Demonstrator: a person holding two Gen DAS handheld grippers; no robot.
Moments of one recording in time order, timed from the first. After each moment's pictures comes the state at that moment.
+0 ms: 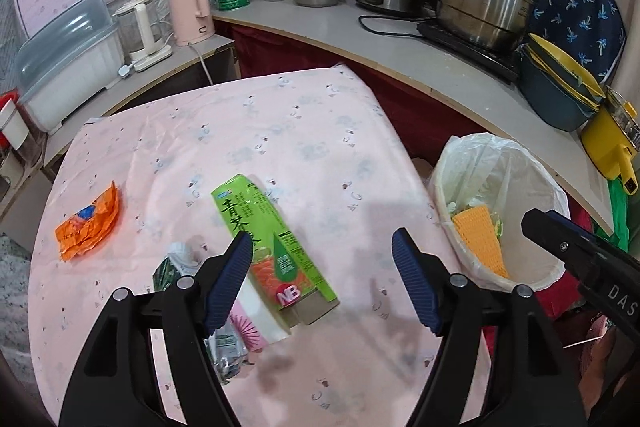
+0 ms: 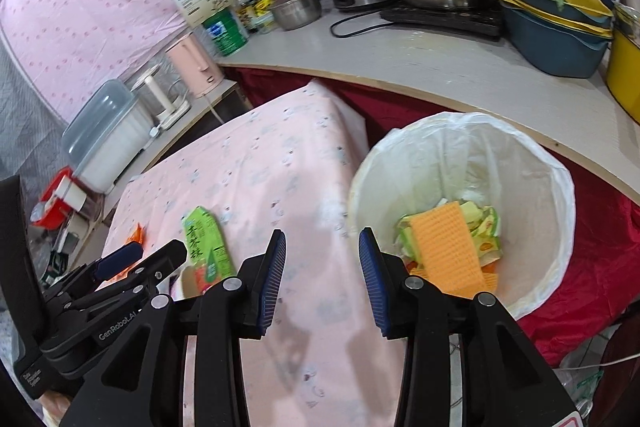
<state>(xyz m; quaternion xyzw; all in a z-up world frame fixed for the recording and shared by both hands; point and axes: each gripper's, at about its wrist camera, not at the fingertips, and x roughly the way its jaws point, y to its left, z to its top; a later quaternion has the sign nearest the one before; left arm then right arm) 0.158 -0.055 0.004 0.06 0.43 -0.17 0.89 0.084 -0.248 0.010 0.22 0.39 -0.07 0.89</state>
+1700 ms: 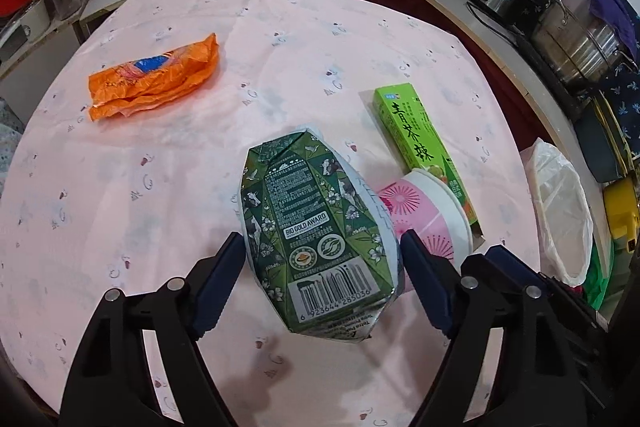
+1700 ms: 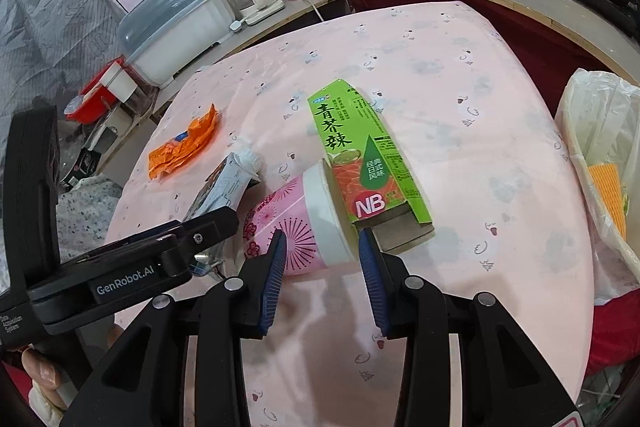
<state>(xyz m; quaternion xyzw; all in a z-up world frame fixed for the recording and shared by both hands) 0.170 0.103 -0.066 -0.07 0.52 -0.10 0.85 0.130 -0.078 -0.058 0.16 0.47 0.08 0.87</state>
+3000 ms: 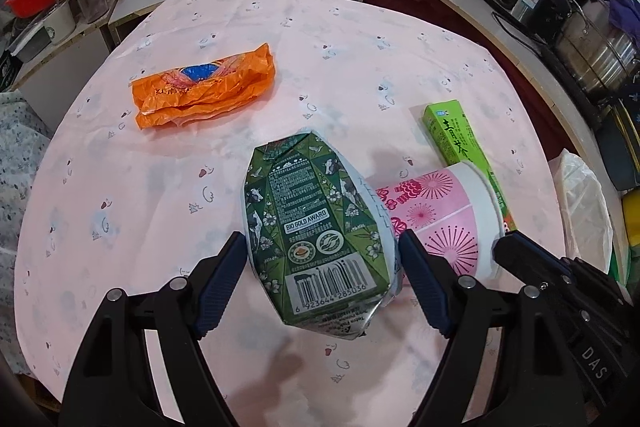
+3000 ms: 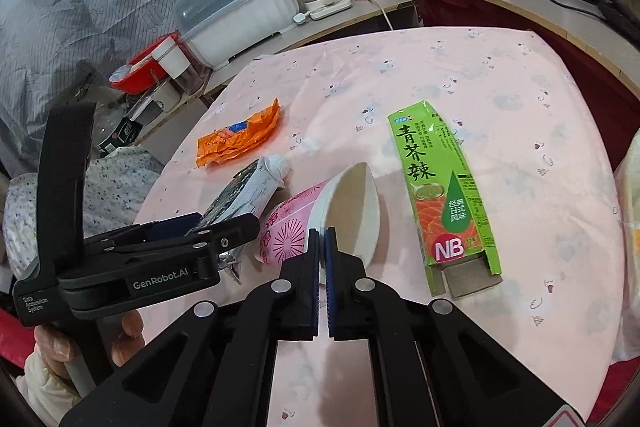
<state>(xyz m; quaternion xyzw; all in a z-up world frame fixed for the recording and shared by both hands) 0.174 0.137 -0.061 -0.06 0.51 -0.07 0.85 0.143 -0.052 -0.041 0.12 0.45 0.17 0.87</state>
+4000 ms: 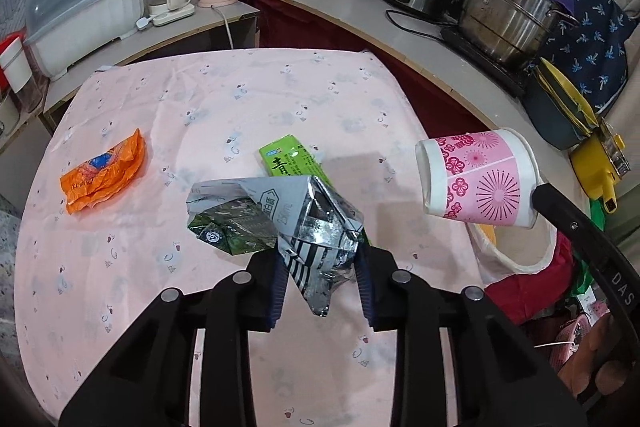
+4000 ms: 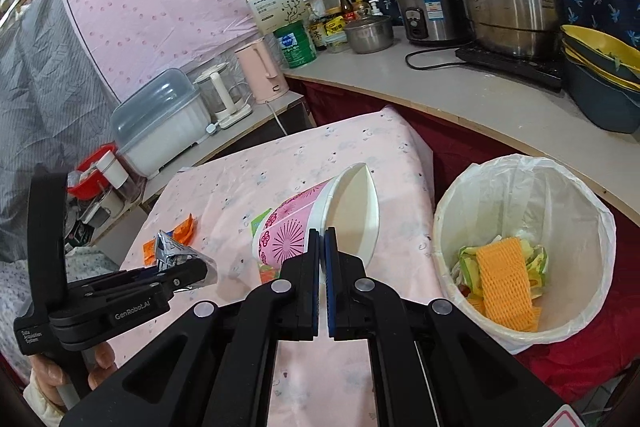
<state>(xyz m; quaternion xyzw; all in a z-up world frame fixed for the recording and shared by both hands) 0.155 0.014 0.008 0.00 0.46 -0.18 0.87 0.083 -0.192 0.030 0.17 0.33 0.01 0.93</state>
